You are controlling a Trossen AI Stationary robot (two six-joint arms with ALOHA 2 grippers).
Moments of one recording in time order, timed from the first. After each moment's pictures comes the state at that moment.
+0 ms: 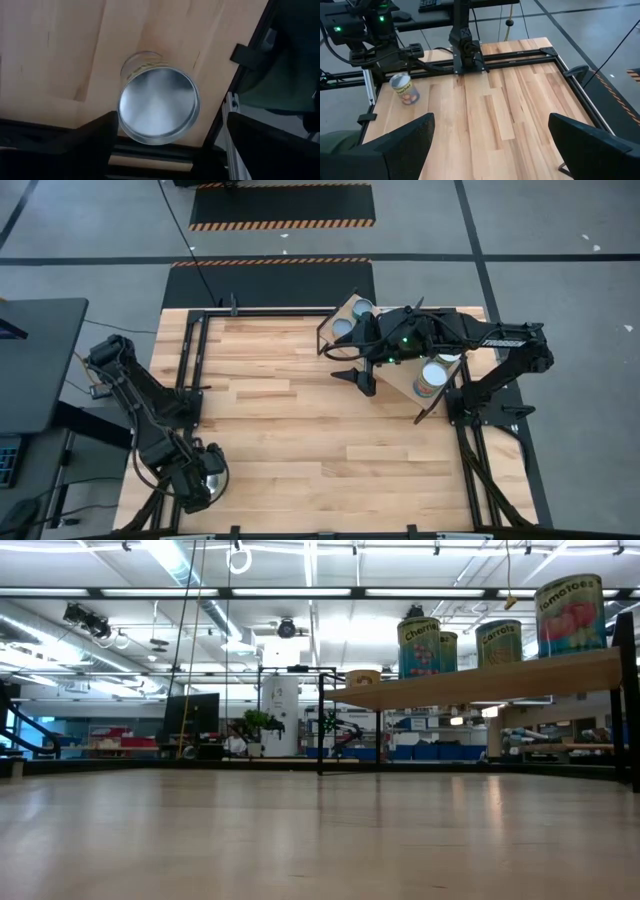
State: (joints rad) left arm -0.98 1.34 1.05 -1.01 0.05 -1.30; right arm 0.06 1.46 1.70 -0.74 0.13 0.13
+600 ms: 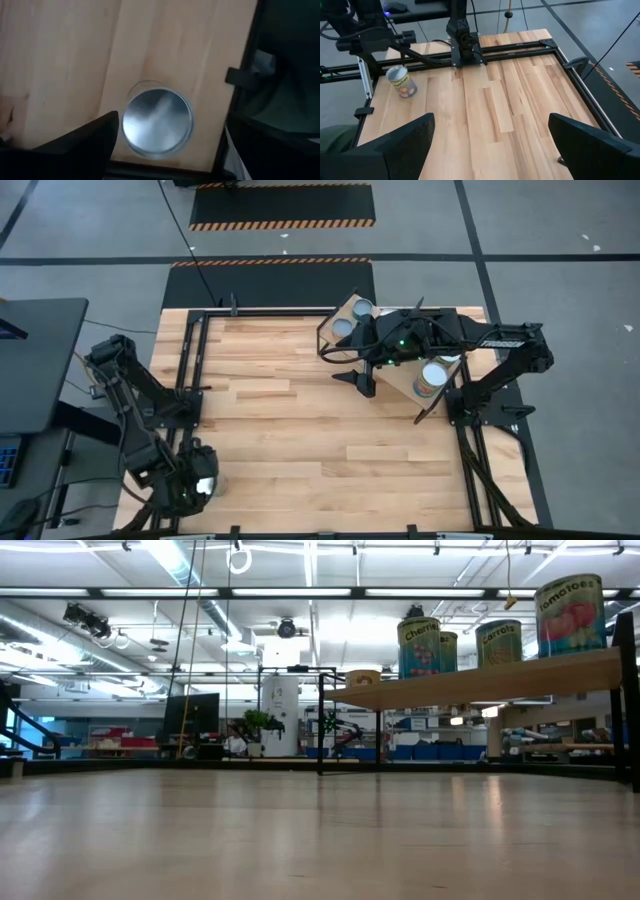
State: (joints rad) left arm -1.09 1.34 1.11 -1.05 -0.19 -1.31; right arm 0.06 1.46 1.68 -0.76 0.14 0.14
